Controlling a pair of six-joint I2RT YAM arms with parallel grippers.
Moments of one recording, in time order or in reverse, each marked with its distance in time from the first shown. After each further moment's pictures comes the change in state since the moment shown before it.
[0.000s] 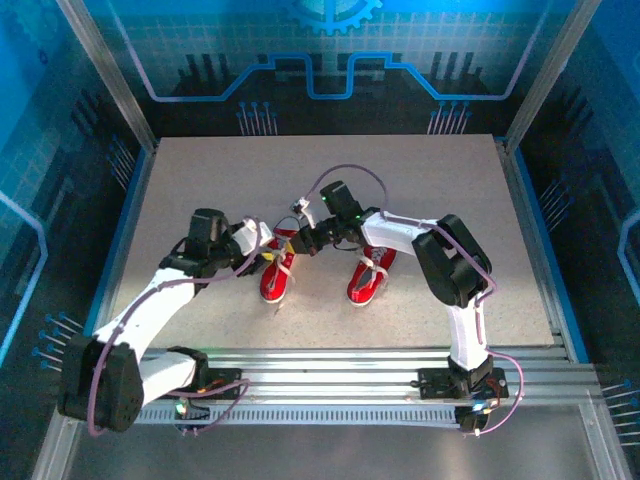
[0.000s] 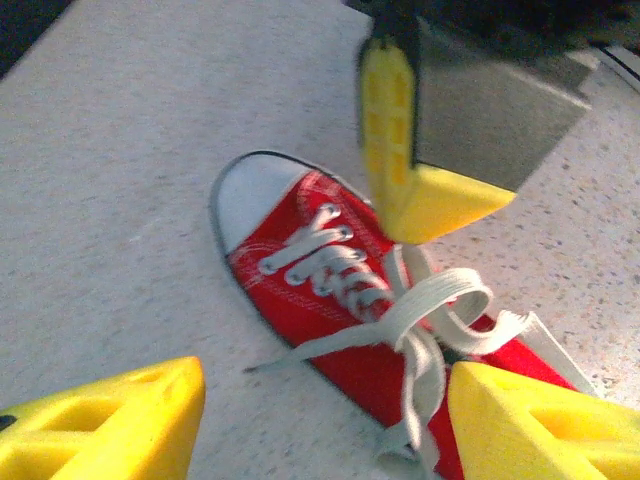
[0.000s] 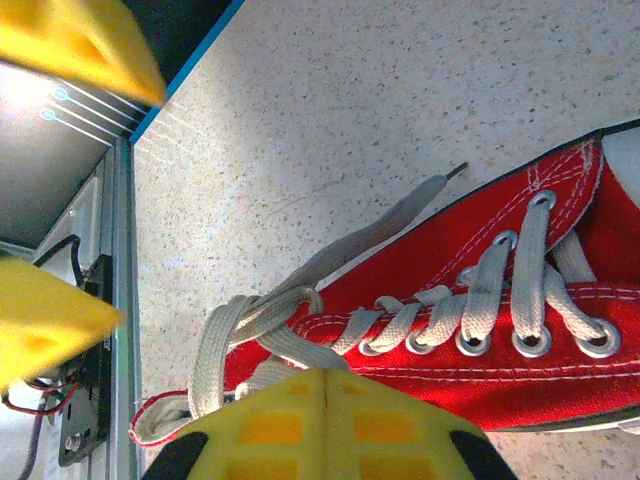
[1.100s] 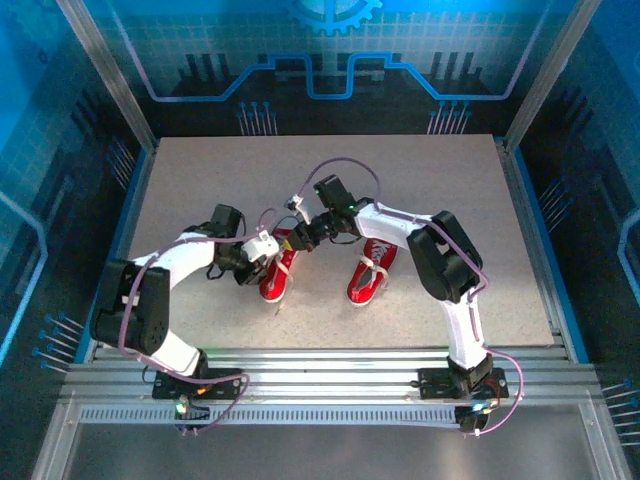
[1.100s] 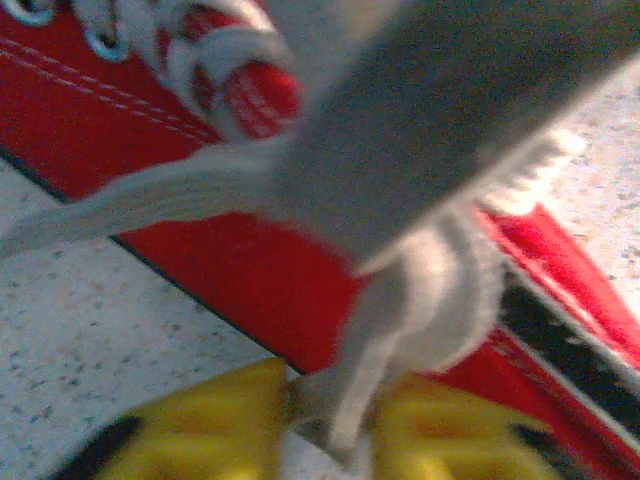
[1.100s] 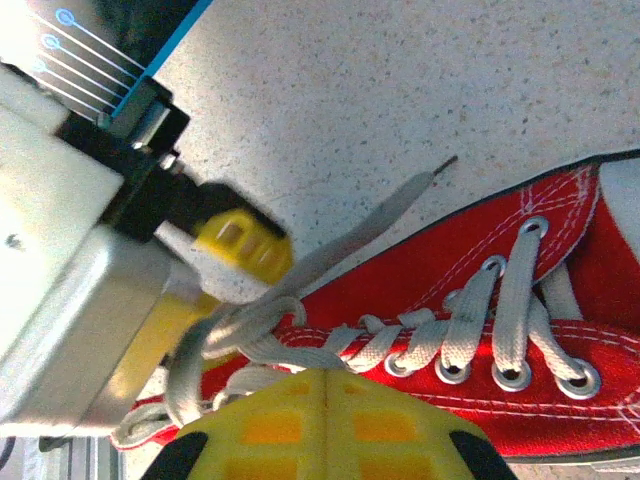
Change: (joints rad) left arm -0.001 0.443 0.163 -0.303 0.019 0.042; right arm 0.000 0.074 0.145 -0.169 0.004 -0.097
